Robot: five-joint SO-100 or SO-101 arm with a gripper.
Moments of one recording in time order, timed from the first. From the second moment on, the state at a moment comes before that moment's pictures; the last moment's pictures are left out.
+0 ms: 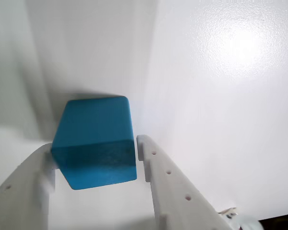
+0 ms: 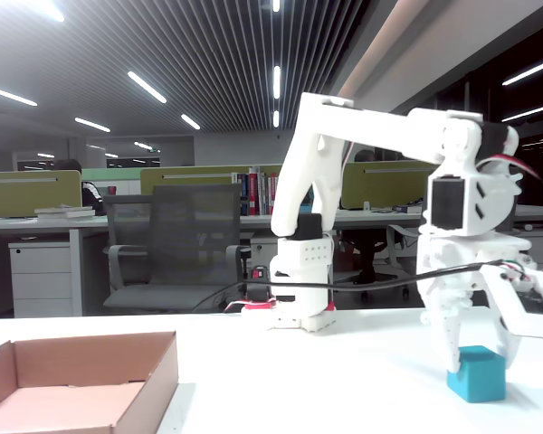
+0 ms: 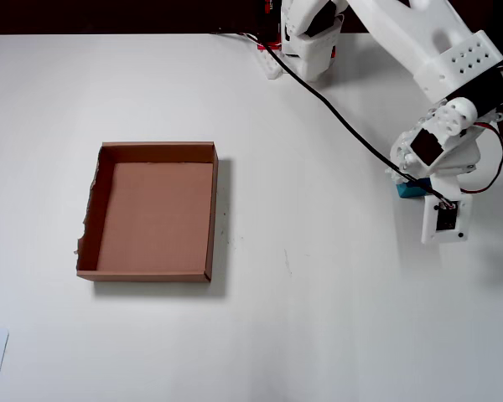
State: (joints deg) arm -35.5 69.3 84.6 65.4 -32.7
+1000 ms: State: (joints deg) arm -34.8 72.0 86.0 65.0 -30.8
